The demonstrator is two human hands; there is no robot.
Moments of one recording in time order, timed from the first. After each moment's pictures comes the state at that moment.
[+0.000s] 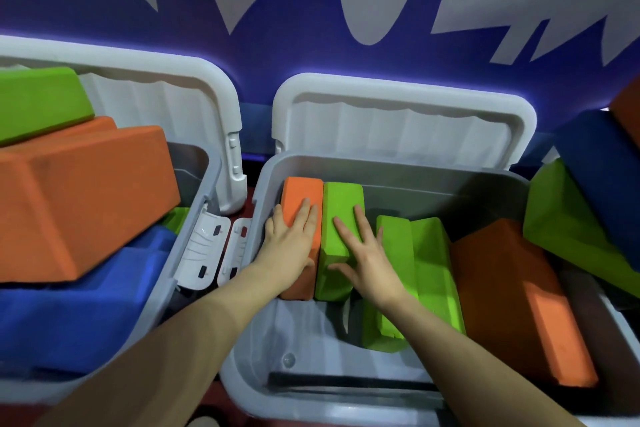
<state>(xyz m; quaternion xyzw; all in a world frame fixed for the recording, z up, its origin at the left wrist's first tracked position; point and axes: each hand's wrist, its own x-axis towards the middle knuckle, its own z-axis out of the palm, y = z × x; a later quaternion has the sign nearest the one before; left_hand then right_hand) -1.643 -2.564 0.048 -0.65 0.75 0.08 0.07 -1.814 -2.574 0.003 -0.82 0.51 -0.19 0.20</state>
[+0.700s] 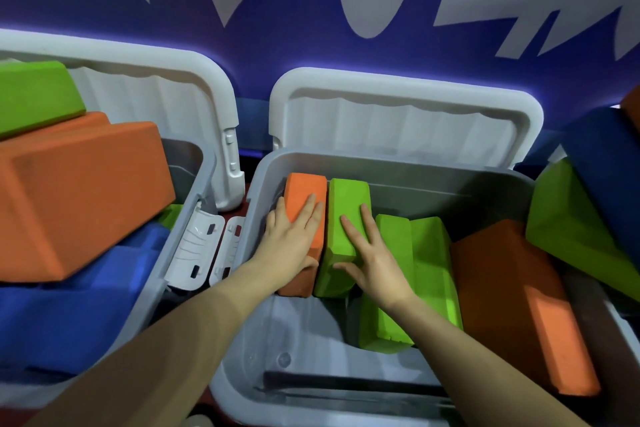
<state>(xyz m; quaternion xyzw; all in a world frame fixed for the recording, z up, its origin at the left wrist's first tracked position) -1.646 -2.573 0.044 -0.62 0.78 0.05 0.06 -1.831 -2.579 -0.003 -0.81 0.50 -0.22 0.22</state>
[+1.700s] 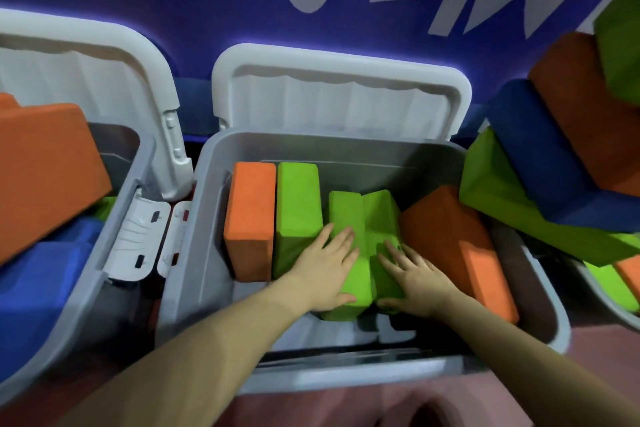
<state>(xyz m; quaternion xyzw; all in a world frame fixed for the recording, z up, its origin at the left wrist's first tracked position) -1.749 -2.535 0.027 -0.37 0.92 -0.02 0.15 -1.964 -2.526 0.012 -0.78 0.57 0.23 0.14</state>
